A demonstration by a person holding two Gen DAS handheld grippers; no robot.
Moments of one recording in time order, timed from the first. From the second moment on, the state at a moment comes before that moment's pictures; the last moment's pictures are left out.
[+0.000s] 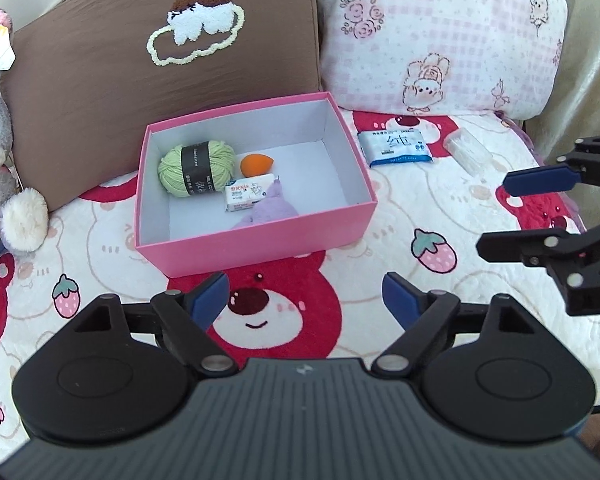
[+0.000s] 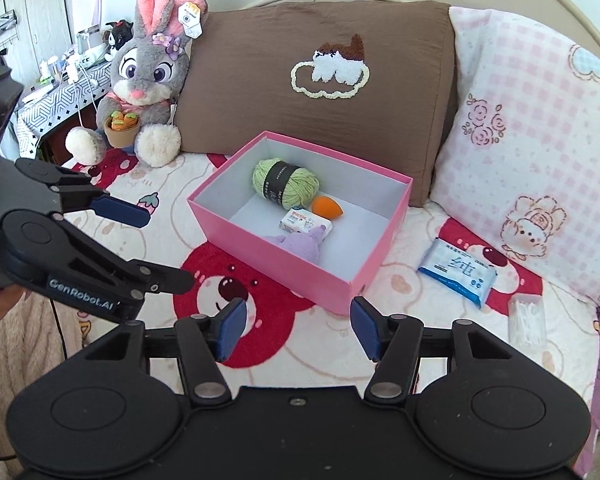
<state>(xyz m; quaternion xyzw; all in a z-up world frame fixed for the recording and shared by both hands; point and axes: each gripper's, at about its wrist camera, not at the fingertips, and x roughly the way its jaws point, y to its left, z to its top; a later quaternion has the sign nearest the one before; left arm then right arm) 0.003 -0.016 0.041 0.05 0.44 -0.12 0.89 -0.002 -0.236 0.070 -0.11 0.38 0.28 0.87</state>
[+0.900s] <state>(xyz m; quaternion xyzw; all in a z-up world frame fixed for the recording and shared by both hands) 0.028 -0.103 0.024 0.00 0.48 -0.18 0.86 -0.023 -0.333 0.059 -0.11 0.31 0.21 0.92</state>
